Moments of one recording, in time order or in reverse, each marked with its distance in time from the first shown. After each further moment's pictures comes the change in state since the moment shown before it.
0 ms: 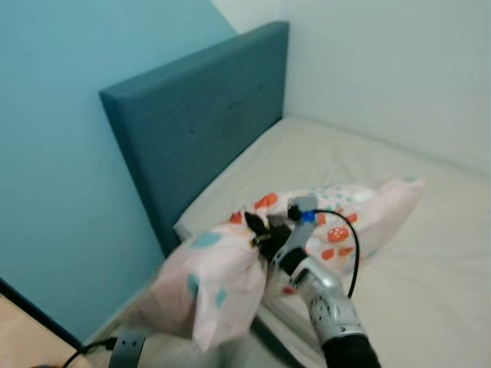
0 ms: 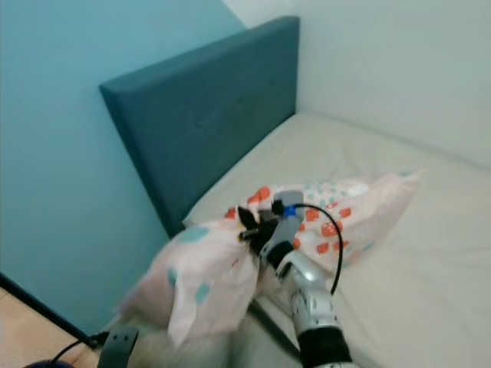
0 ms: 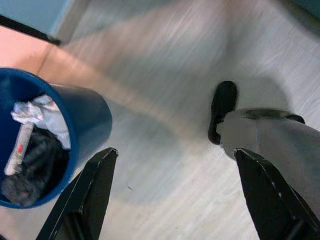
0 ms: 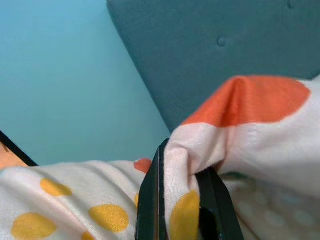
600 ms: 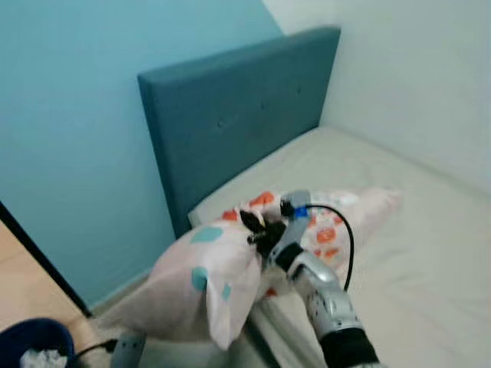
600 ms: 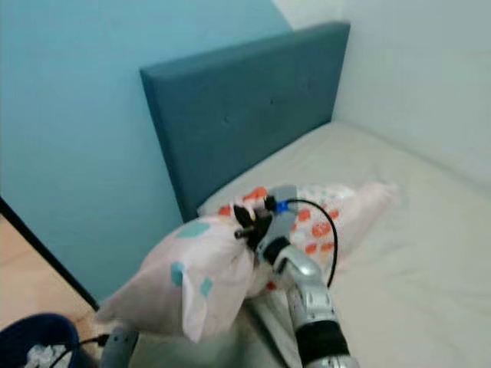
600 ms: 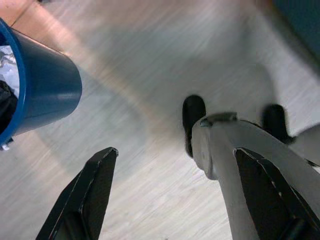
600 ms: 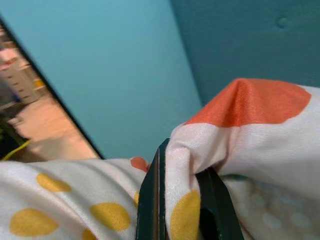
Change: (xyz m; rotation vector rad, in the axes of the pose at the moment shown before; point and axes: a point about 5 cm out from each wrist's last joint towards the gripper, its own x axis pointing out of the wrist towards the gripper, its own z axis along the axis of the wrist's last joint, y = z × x) left arm 0.000 0.000 0.001 -0.012 -0.004 0.001; right arm 0.007 0.011 -0.005 -0.019 0.037 0.040
